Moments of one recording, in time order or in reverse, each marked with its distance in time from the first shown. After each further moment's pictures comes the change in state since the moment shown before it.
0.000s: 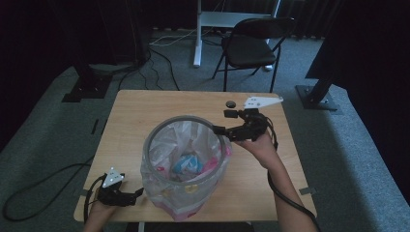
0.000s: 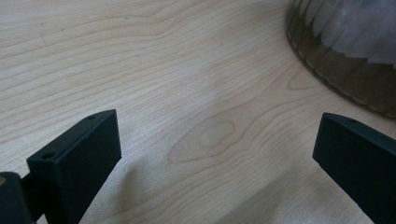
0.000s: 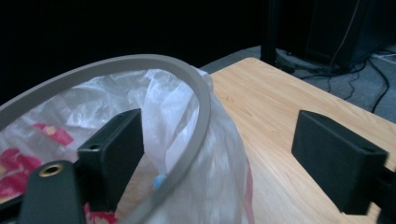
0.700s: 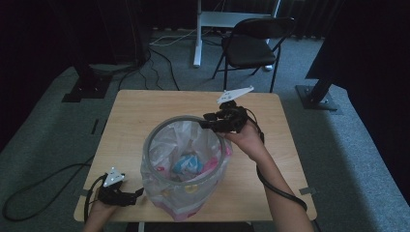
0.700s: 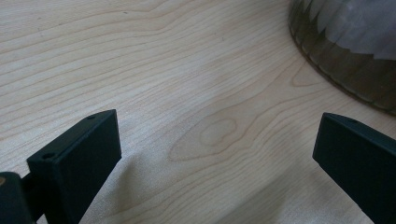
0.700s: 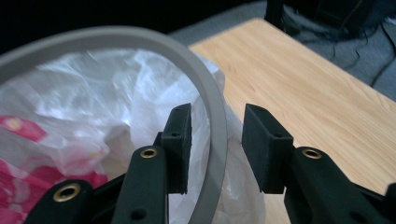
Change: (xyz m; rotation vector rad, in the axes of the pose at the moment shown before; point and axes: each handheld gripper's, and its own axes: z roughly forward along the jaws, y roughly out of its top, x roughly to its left) left arm 0.000 0.001 0.002 0.017 0.001 -0.002; right arm 0.009 0.026 0.046 0.222 -0.025 -0.065
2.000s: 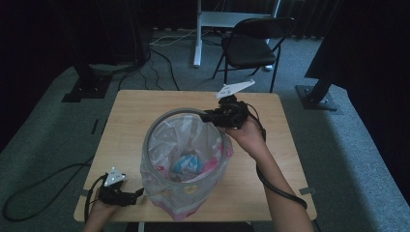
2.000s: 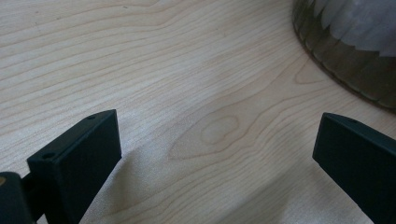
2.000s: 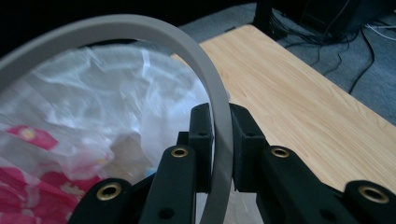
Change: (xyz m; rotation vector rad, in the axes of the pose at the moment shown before) left arm 0.000 0.000 0.002 0.012 0.001 -0.007; right arm 0.015 0.022 -0.018 -0.004 -0.045 -0.017
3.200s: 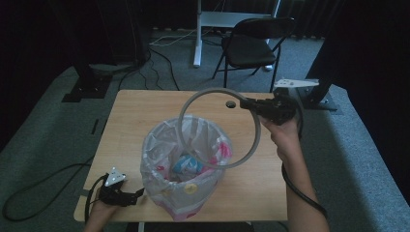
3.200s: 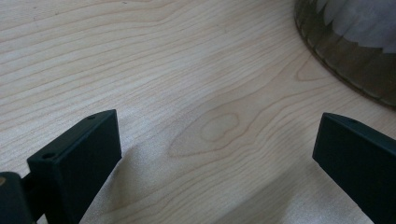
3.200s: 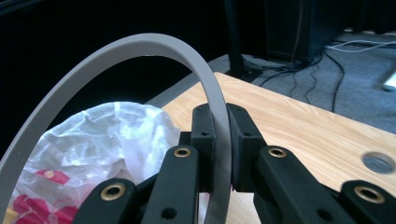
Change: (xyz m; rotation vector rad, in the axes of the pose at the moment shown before) left arm -0.001 0.000 0.001 0.009 0.004 -0.006; right arm -0.051 -0.044 -0.091 -0.264 -0.051 0.262
